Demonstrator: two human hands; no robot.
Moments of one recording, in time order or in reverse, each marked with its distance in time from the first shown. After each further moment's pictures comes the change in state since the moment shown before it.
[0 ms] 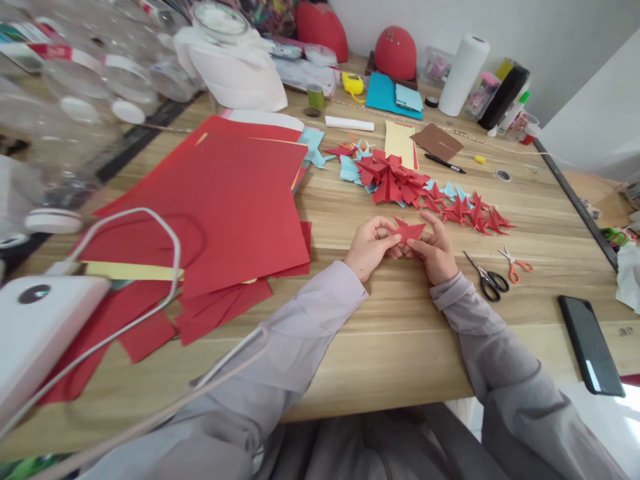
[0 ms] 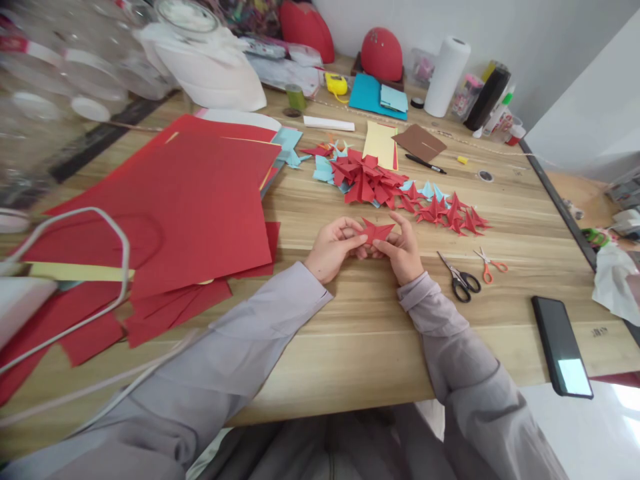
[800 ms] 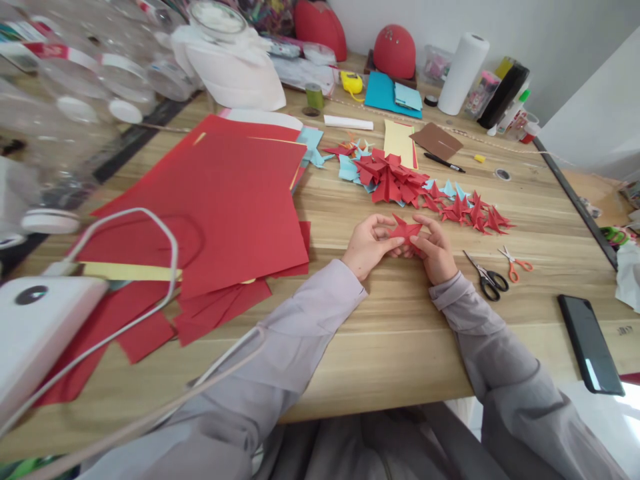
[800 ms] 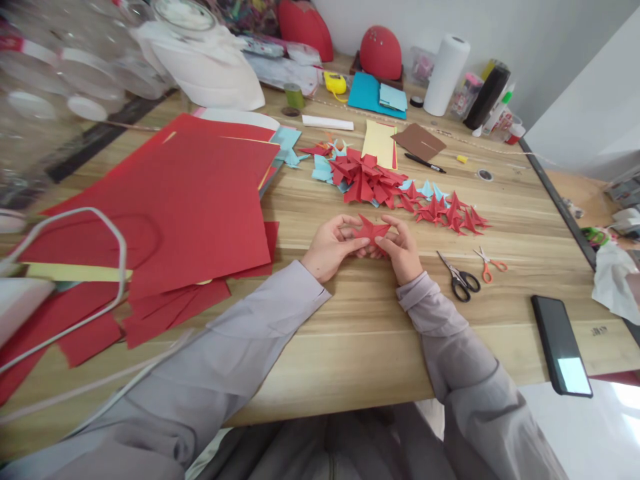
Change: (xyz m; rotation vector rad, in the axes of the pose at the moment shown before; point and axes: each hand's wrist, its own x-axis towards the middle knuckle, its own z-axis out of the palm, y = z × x) left_hand -0.001 0.005 0.001 0.010 0.007 -0.013; right_hand 0.000 -0.002 0.000 -0.013 -0.030 0.020
